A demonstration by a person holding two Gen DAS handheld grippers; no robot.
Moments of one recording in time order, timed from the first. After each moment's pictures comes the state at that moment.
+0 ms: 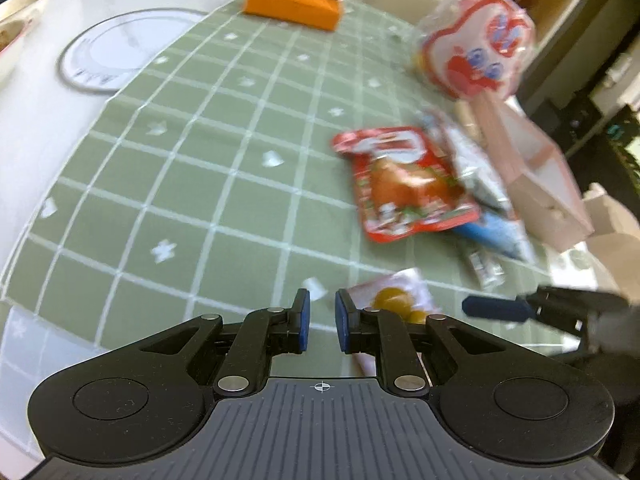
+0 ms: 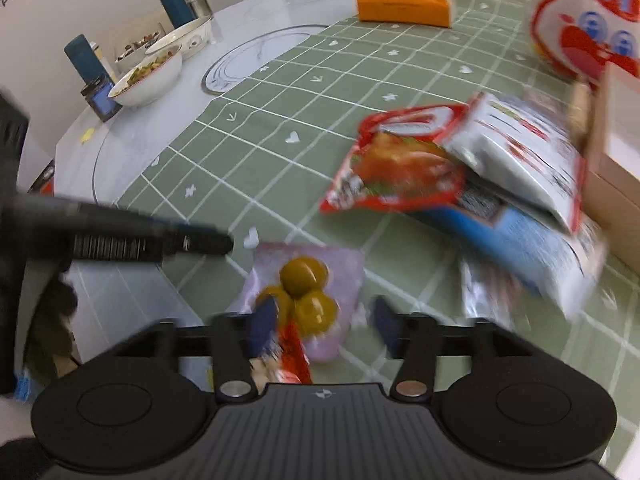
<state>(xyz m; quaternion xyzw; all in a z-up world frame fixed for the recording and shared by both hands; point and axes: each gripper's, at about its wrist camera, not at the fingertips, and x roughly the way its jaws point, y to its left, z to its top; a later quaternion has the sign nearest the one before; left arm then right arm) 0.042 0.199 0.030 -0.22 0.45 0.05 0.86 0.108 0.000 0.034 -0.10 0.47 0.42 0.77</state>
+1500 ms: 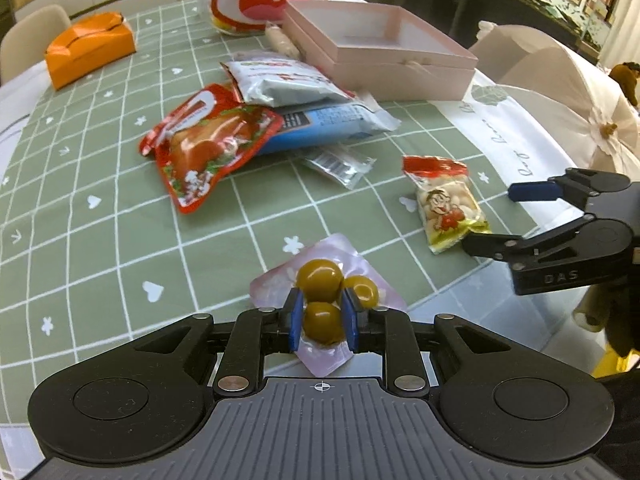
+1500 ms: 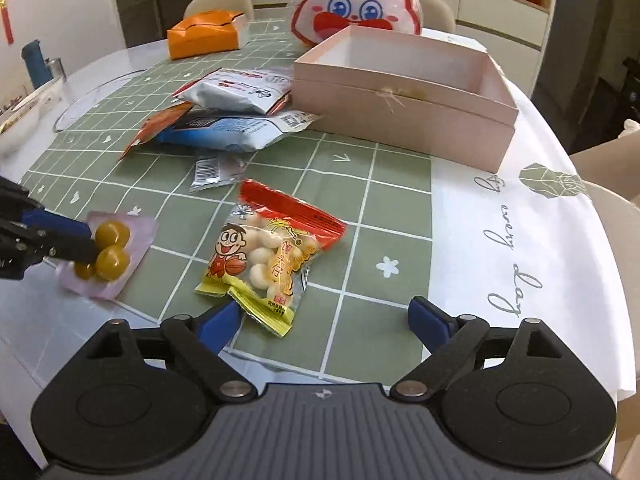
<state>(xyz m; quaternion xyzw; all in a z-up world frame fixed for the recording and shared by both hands) 0.044 0.086 0.025 0.01 0.49 -0.11 0.87 0.075 -0.131 0.001 -0.08 0.42 0.21 0.88</state>
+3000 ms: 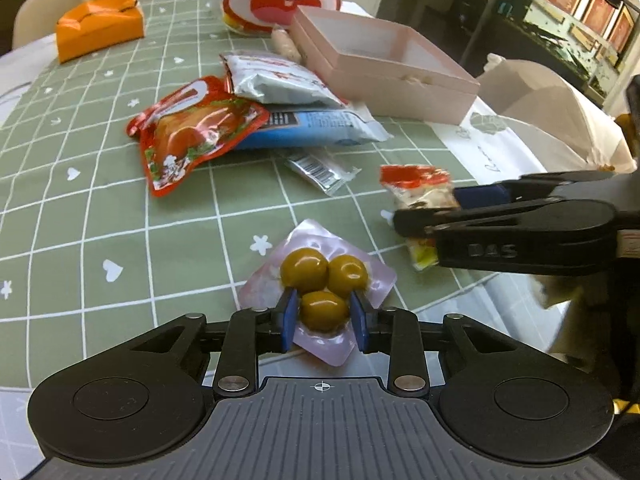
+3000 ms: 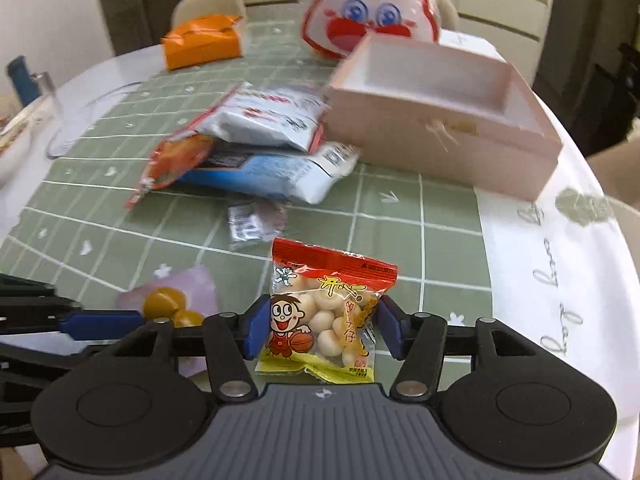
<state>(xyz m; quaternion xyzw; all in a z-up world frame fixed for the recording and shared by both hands) 0.038 0.073 0.013 -0.06 0.46 -0.09 0.88 0.091 -0.082 0.025 -0.07 0.43 0.21 0.88</state>
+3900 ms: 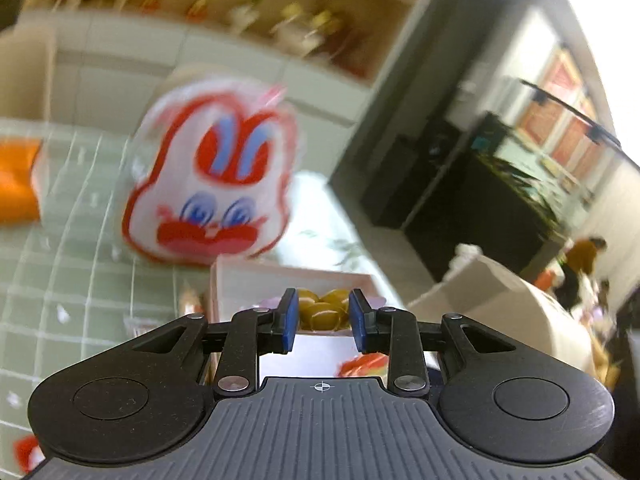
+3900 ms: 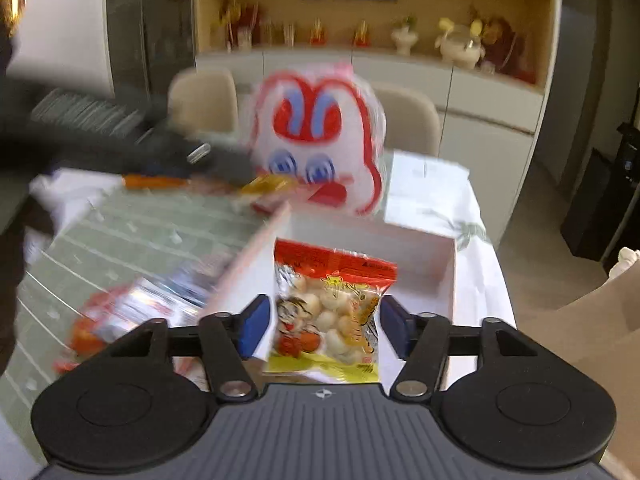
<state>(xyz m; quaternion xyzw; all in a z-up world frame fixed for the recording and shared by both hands) 0.295 0.054 0.113 -0.19 0.33 -0.12 0.92 0.257 -0.135 0.094 -0.09 0.35 0.21 0.91</state>
